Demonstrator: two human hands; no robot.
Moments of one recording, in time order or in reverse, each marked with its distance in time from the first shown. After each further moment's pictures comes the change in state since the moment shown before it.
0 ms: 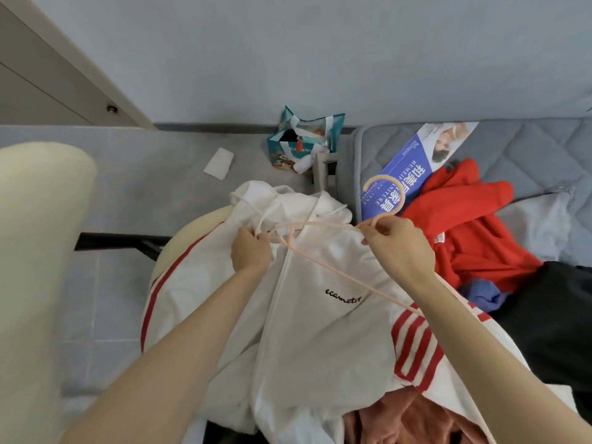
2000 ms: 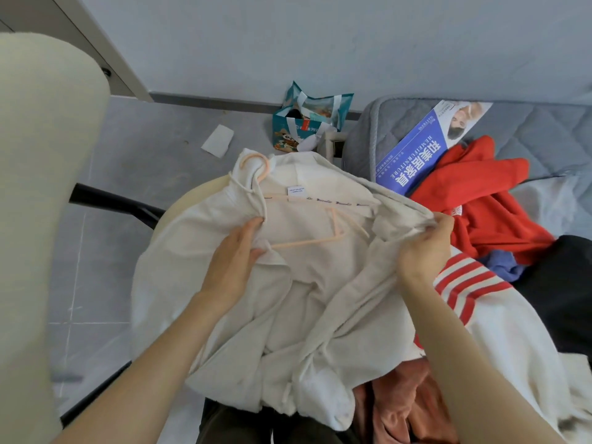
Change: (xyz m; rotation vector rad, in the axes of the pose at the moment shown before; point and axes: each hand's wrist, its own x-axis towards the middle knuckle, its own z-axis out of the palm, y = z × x) left_hand -0.011 -0.110 -0.041 0.265 -0.144 0.727; right_hand -0.028 0.044 0.068 0.438 0.564 0.160
